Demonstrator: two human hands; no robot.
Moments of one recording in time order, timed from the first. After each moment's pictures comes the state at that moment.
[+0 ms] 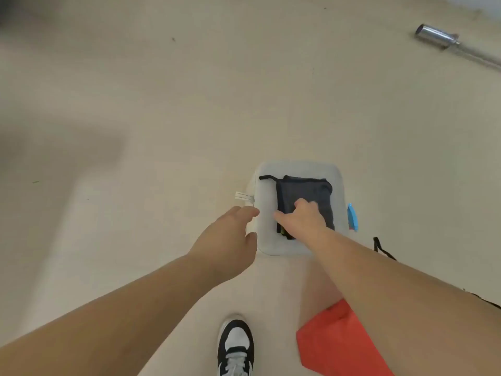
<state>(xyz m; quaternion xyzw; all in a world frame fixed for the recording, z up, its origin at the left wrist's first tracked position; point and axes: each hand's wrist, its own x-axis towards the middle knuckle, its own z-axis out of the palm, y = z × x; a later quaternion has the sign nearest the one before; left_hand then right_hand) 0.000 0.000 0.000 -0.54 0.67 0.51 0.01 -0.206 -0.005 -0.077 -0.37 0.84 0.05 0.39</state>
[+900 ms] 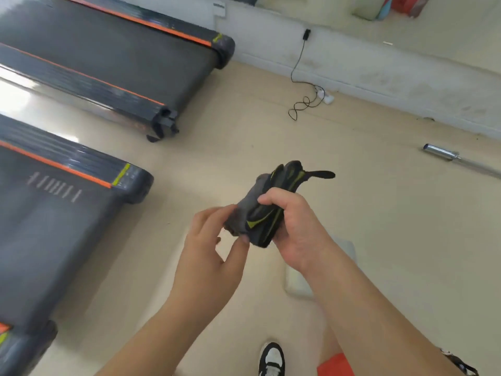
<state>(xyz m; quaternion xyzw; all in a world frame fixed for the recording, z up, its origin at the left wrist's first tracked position) 0.173 0.027 0.397 -0.64 0.58 0.37 -0.34 0.020 -0.044 0.403 -0.24 0.52 -0.39 0.72</state>
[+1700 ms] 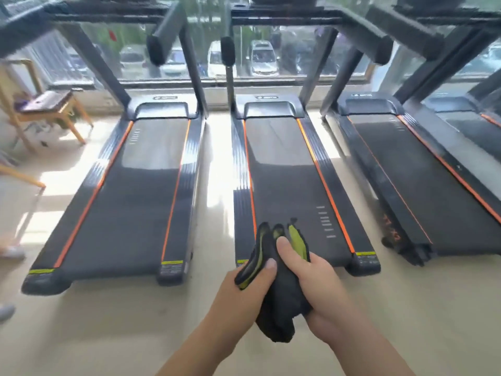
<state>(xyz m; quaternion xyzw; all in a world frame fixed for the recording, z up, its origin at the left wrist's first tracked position) 0.501 0.421 0.690 -0.67 0.01 0.34 -0.65 0.457 0.288 0.708 -0.51 0.33 0.01 0.79</state>
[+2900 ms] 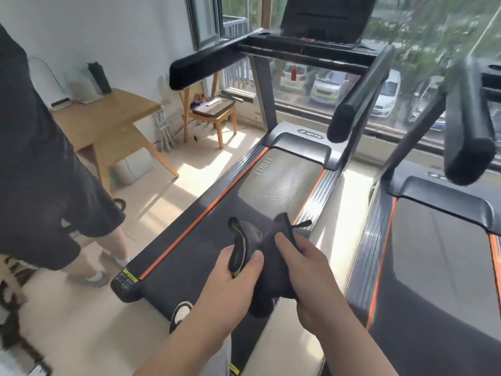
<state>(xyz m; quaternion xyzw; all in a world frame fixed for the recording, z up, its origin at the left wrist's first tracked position) 1.033 0.557 0.738 -0.68 -0.24 0.05 -0.69 1.083 0.428 0.739 -0.66 0.11 0.18 0.72</state>
